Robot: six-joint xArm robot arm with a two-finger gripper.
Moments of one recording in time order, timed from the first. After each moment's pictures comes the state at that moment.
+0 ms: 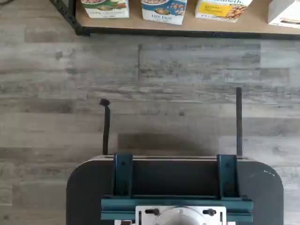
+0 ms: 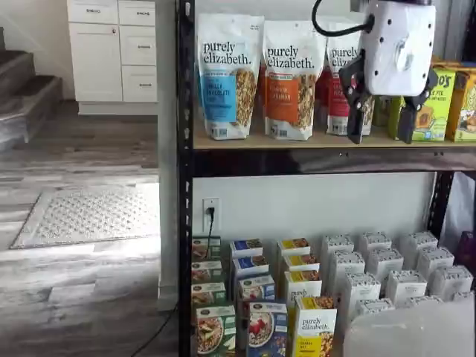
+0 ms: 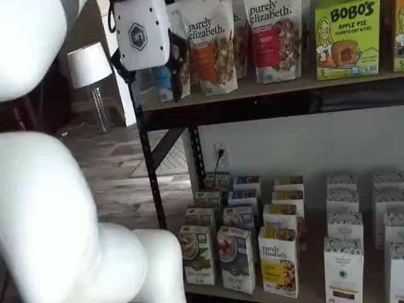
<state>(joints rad) 0.01 -0.85 -1.14 0.04 1.99 0.03</state>
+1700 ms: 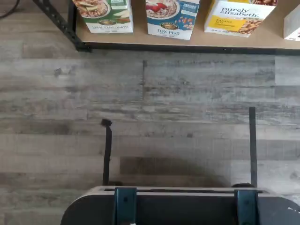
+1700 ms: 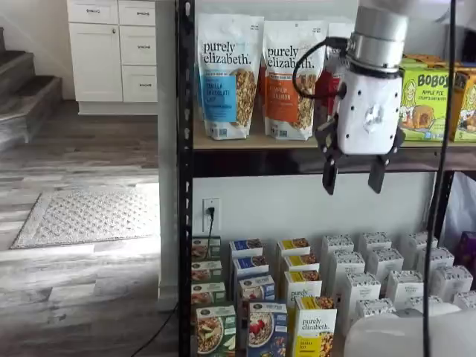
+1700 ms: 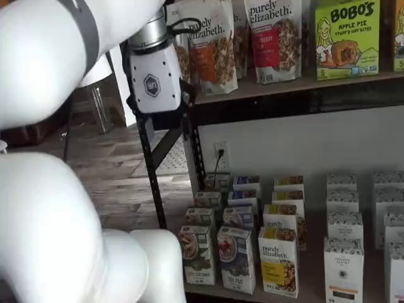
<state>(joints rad) 0.05 -0.91 -0.83 0.04 1.70 0.07</state>
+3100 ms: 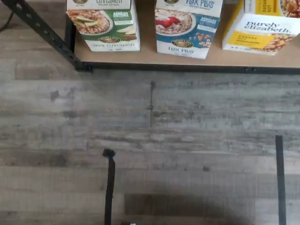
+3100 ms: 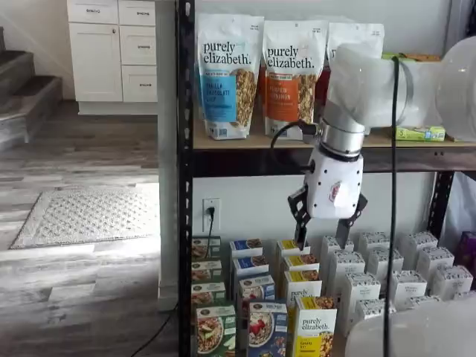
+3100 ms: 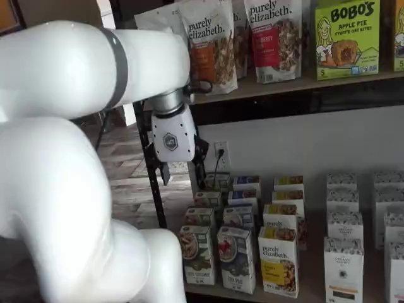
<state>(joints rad) 0.09 -0.81 -0.52 0.05 1.24 0.09</state>
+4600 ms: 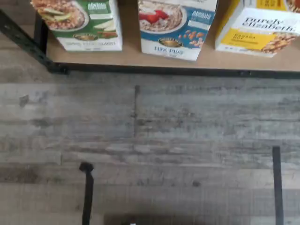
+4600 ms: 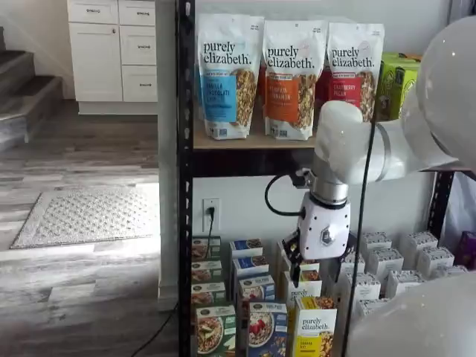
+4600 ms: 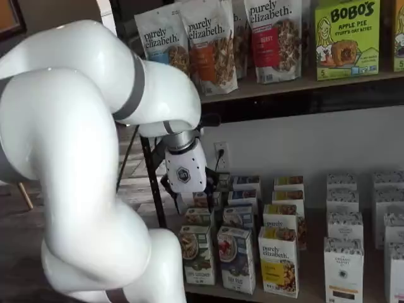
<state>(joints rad) 0.09 -0.64 -0.37 -0.01 0.92 0.11</state>
